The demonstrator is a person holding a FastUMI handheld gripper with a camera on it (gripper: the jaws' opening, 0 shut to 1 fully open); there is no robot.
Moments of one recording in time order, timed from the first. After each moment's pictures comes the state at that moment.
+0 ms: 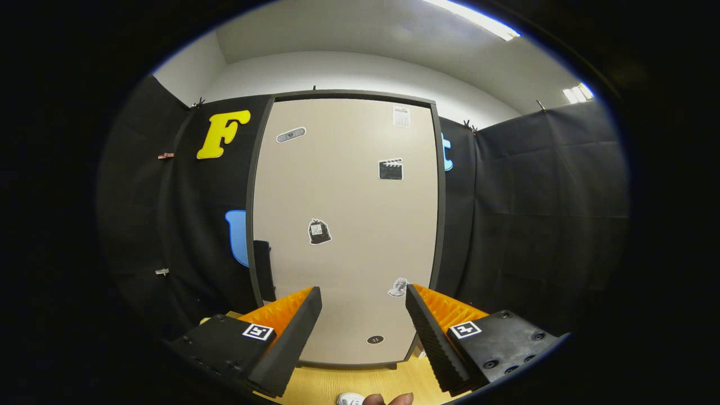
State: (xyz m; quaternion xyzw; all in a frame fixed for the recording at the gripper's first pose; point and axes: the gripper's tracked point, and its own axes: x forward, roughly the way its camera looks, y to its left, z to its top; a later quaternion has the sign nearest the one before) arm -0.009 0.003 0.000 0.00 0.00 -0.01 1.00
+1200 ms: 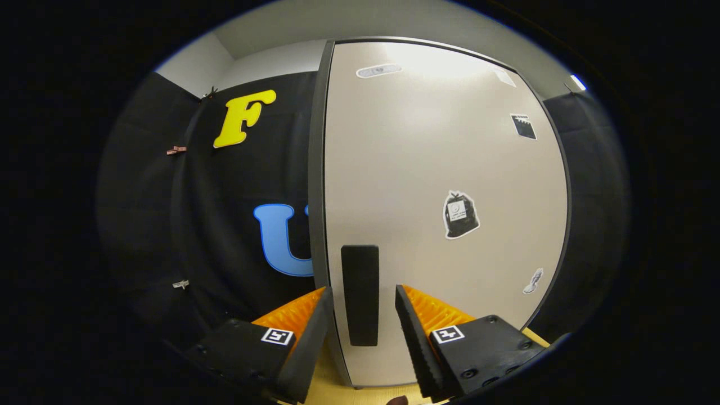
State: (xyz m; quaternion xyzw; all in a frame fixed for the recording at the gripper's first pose) arm 0.132 0.190 -0.055 0.03 0.04 0.05 1.00
